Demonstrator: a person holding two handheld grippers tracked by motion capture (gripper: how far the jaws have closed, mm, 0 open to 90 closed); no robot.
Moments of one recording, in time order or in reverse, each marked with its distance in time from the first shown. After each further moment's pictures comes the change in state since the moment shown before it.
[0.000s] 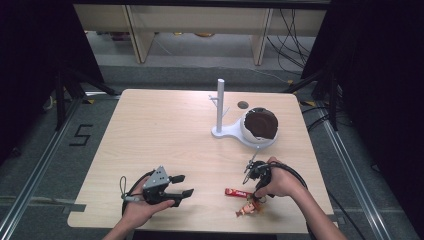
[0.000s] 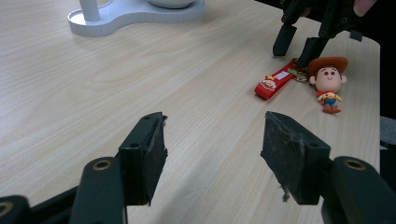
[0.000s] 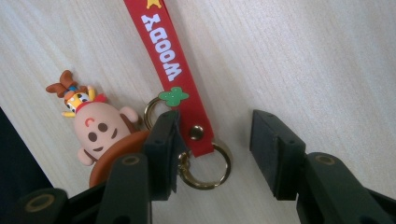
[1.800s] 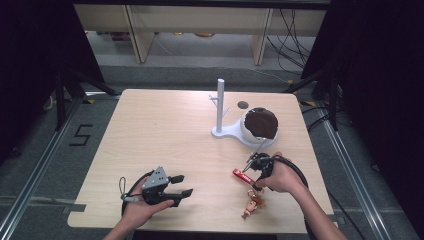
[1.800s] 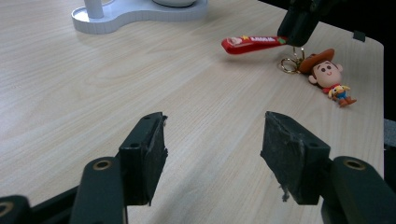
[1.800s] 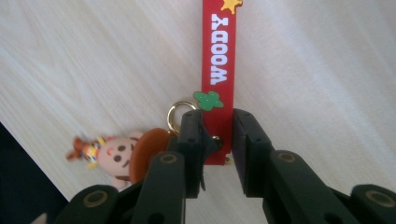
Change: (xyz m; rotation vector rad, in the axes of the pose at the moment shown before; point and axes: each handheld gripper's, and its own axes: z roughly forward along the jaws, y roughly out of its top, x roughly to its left) left arm 0.001 -0.003 0.001 -0.013 -0.002 -0.017; right arm -0.003 0.003 -0.023 -0.072 -0.012 0.216
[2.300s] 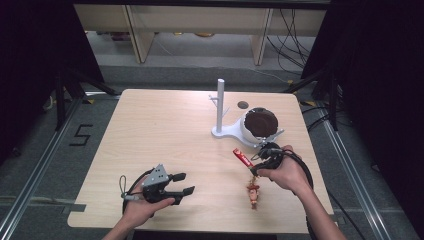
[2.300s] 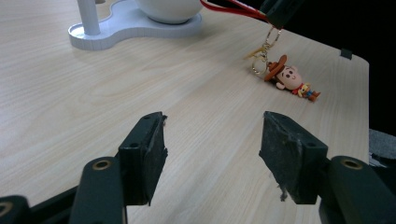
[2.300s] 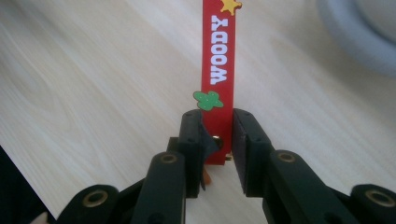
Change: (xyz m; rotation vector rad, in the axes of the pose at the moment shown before) left arm -0.003 0.011 0.000 -0.039 -0.015 -0.010; right arm -0.003 -0.005 -0.036 -0.307 -0.012 0.103
